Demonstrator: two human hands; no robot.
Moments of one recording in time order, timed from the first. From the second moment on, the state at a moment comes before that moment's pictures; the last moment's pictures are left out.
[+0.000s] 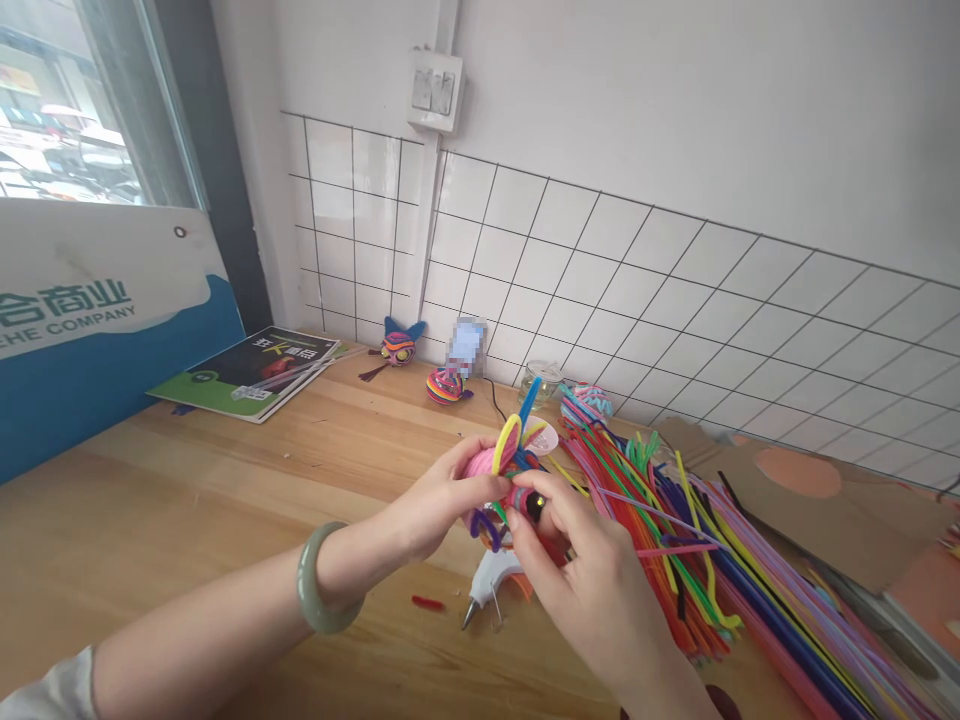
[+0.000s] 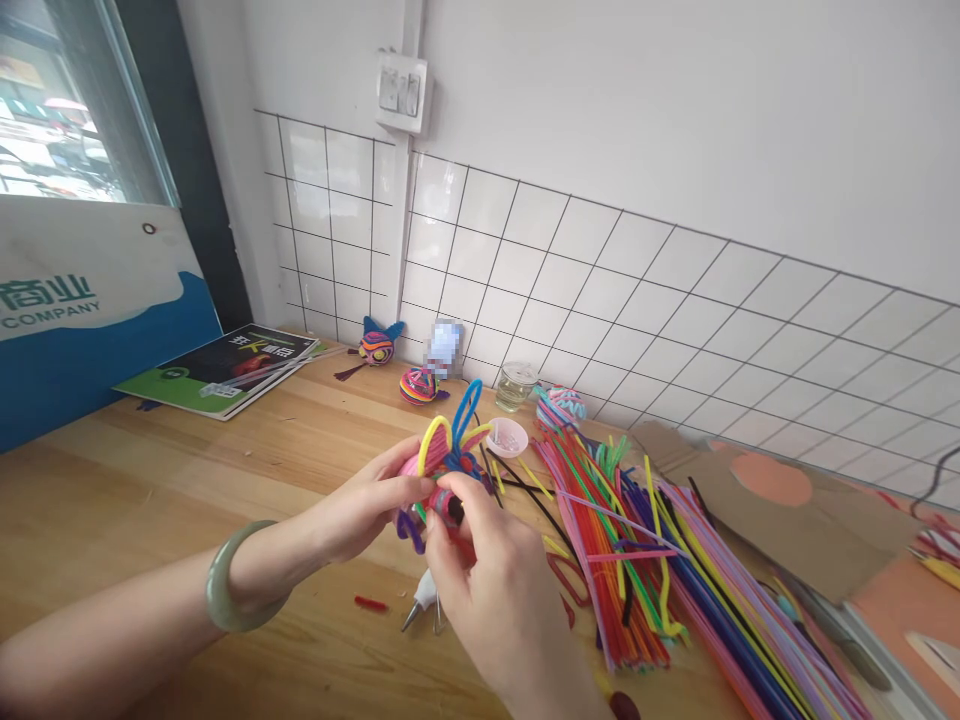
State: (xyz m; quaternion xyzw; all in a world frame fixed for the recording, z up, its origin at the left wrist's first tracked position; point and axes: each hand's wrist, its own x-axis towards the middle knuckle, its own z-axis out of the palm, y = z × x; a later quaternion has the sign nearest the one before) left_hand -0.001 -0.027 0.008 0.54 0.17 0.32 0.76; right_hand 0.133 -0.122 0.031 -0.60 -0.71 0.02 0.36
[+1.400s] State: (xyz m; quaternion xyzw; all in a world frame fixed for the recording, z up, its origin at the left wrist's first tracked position) left_hand -0.001 -0.015 0.001 0.49 0.14 0.28 0.81; right_hand 0.151 -0.115 0.036 -0.63 -0.68 0.16 0.34
